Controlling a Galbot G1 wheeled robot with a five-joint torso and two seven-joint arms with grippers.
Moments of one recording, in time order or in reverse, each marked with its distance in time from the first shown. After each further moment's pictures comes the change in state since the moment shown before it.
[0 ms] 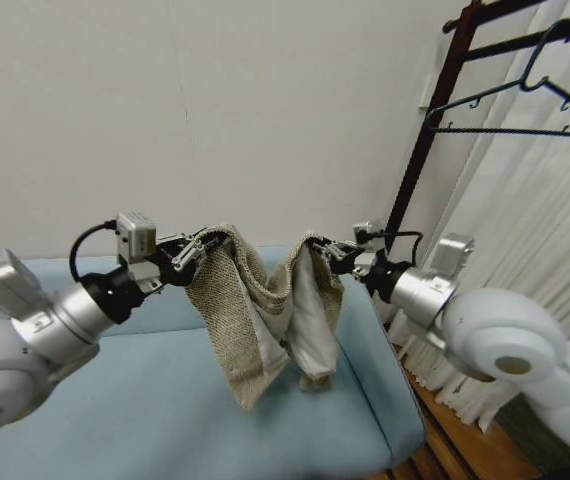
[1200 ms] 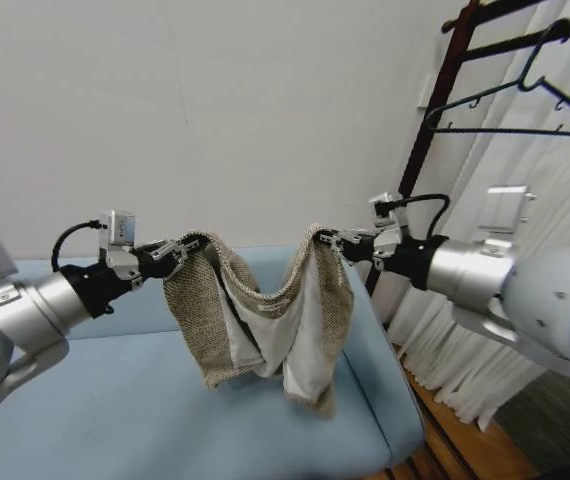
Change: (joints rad) left arm -0.021 0.017 0.042 0.206 -0.067 0.101 -0.004; right arm 0.185 0.137 -0.137 -0.126 0.173 -0.126 0.090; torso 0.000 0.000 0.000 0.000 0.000
